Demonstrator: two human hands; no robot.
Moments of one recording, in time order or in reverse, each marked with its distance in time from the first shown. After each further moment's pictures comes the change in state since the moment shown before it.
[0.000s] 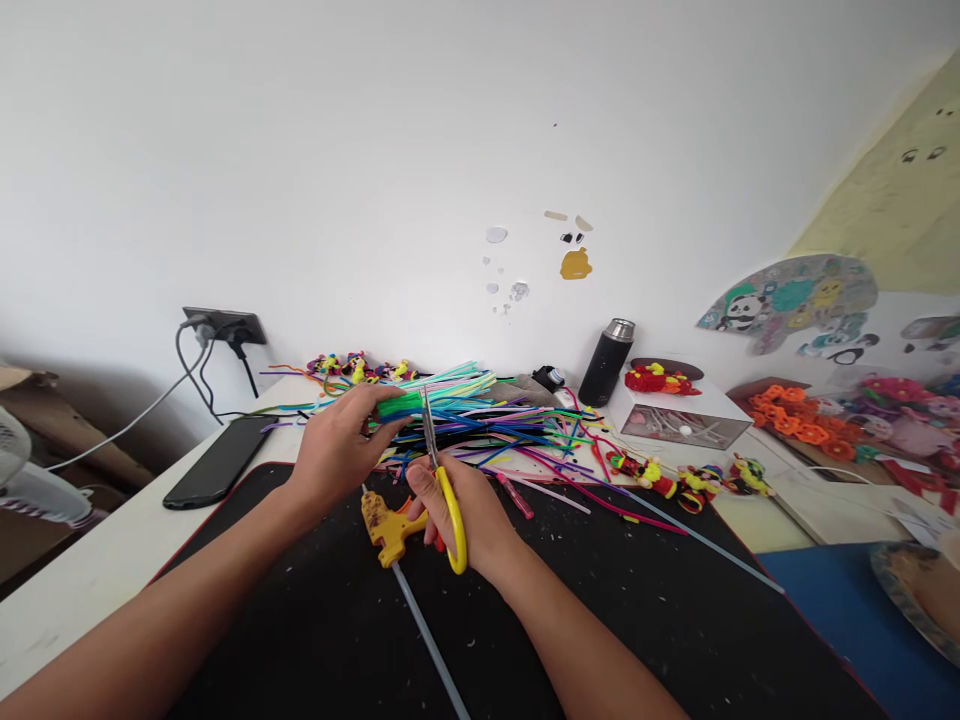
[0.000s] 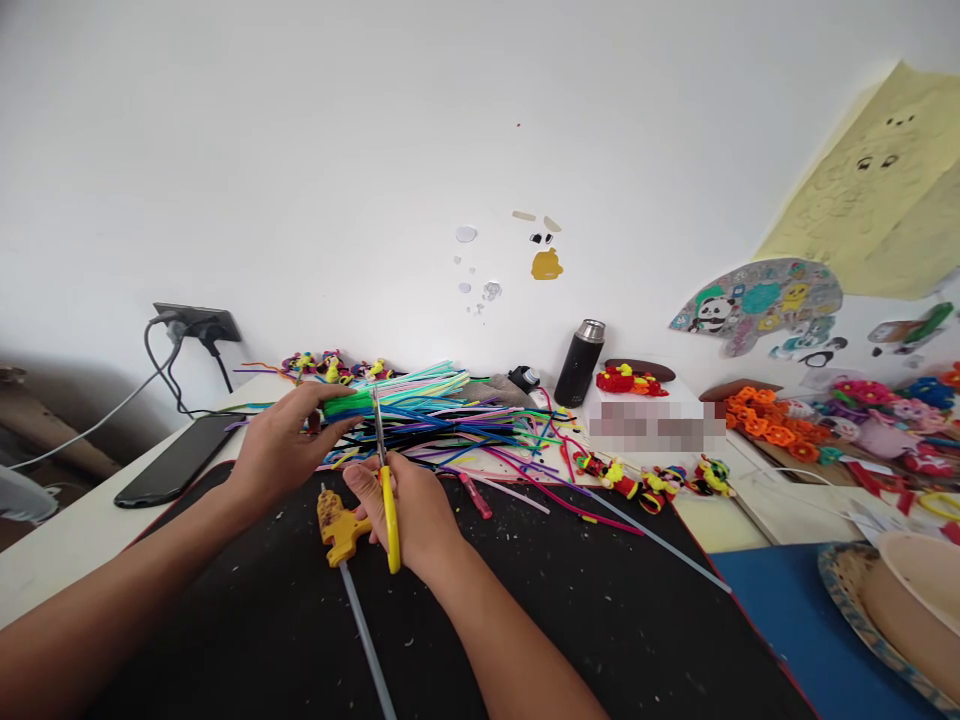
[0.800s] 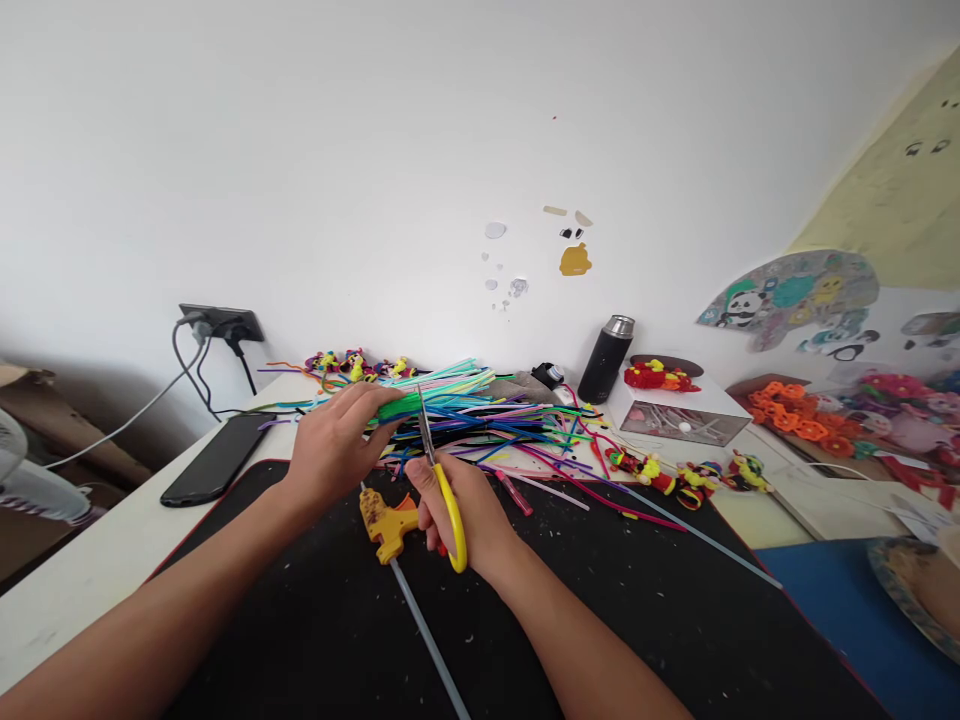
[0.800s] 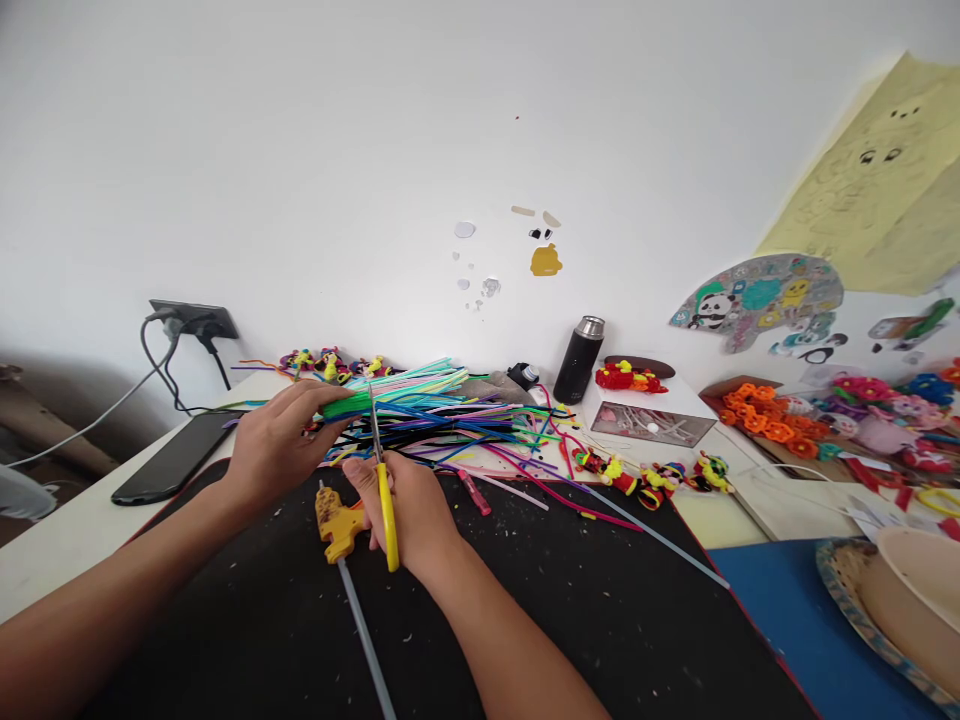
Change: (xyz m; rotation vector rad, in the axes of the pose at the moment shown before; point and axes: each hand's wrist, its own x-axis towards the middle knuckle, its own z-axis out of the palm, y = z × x) left_hand -0.003 -0.008 0.003 0.158 0.090 0.235; right_hand -0.002 -0.003 0.002 0.046 0.017 0.007
